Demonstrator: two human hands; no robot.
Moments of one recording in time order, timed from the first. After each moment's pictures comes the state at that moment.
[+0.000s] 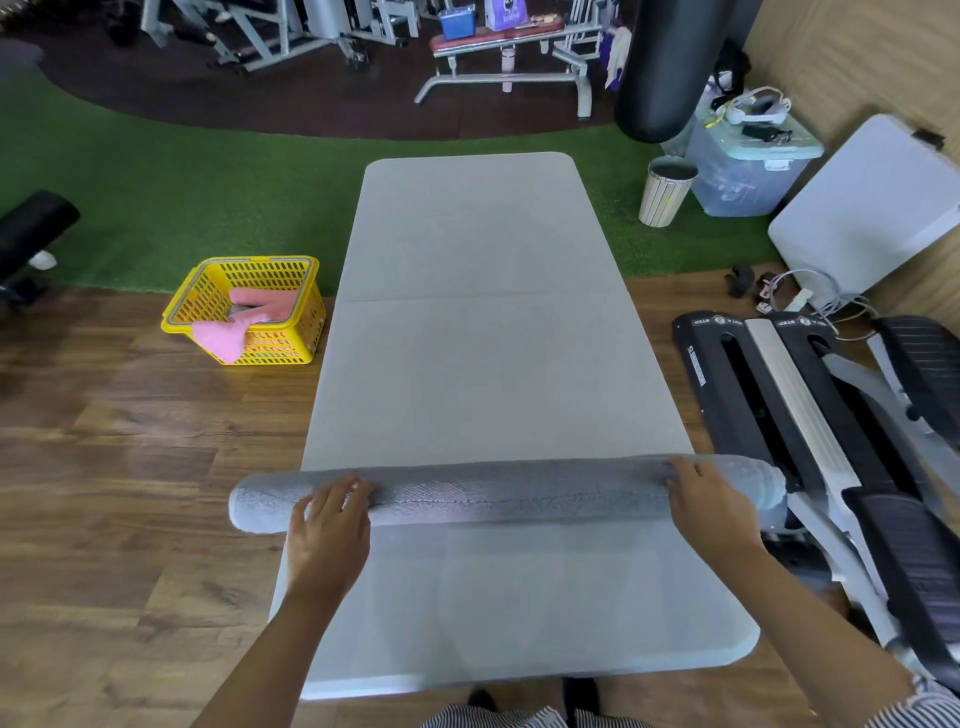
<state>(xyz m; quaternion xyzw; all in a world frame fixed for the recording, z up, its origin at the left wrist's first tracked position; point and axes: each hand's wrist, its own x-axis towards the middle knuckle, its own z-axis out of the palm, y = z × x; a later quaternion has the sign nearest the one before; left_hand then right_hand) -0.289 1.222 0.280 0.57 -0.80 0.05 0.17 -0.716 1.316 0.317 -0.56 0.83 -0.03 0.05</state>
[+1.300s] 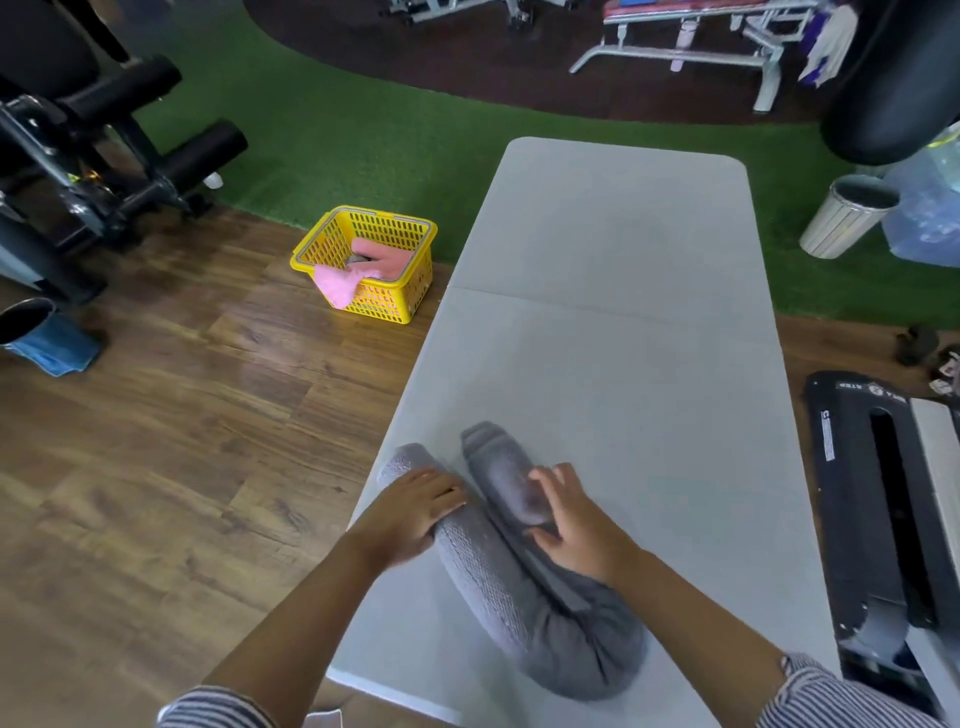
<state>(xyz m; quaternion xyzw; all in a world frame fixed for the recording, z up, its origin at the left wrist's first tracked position) -0.287 1.176 0.301 0.36 -0.92 -0.07 0.12 -0.552 1.187 0.299 -0.80 0.50 -0.11 0.31</state>
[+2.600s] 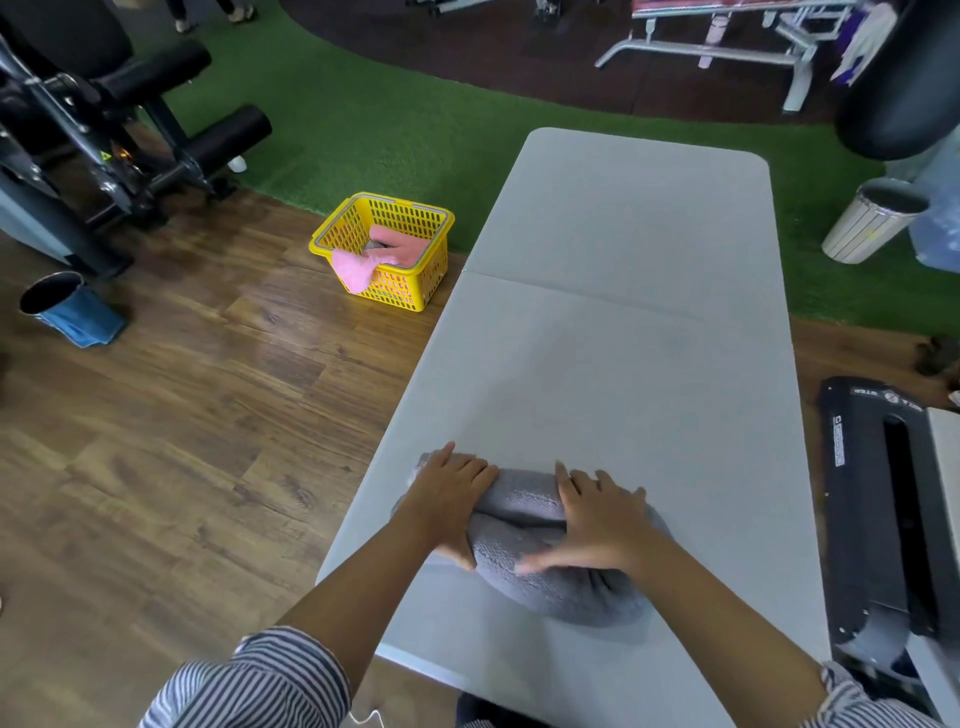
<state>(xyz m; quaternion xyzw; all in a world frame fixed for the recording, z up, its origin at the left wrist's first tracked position) -0.341 1.195 0.318 0.48 -0.86 -0.07 -0.14 -0.559 1.205 0.339 -0.74 0.59 0.20 0.25</state>
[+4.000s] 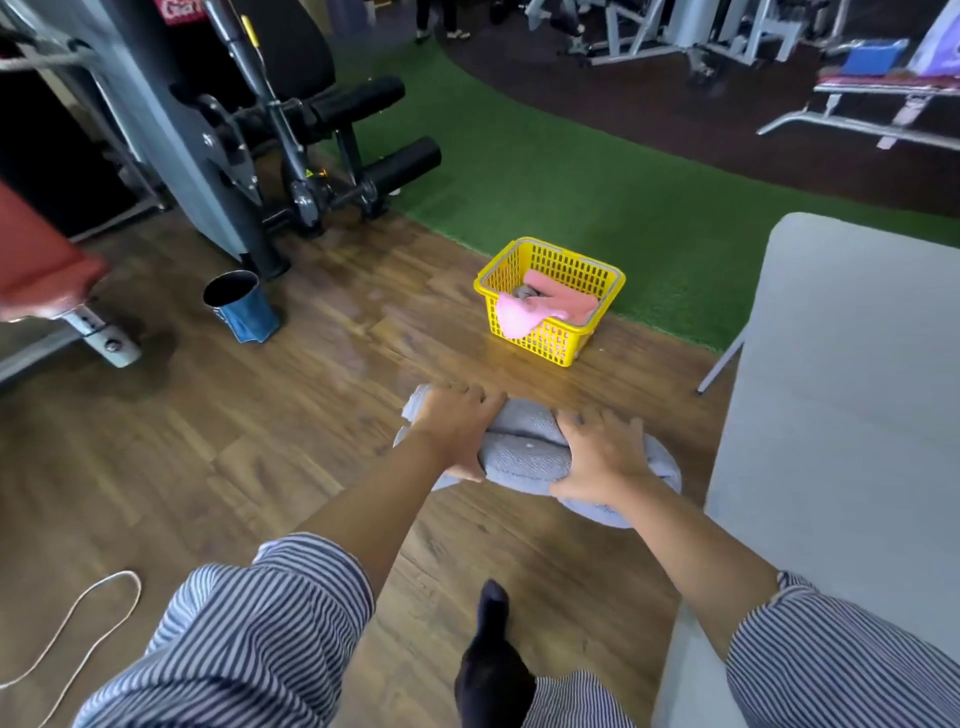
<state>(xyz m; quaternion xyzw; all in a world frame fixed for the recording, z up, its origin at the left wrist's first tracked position) 0.084 1.051 0.387 0.60 -0.78 0.03 -0.14 -0.120 1.026 0.375 -0.86 0.50 0.07 0.05</state>
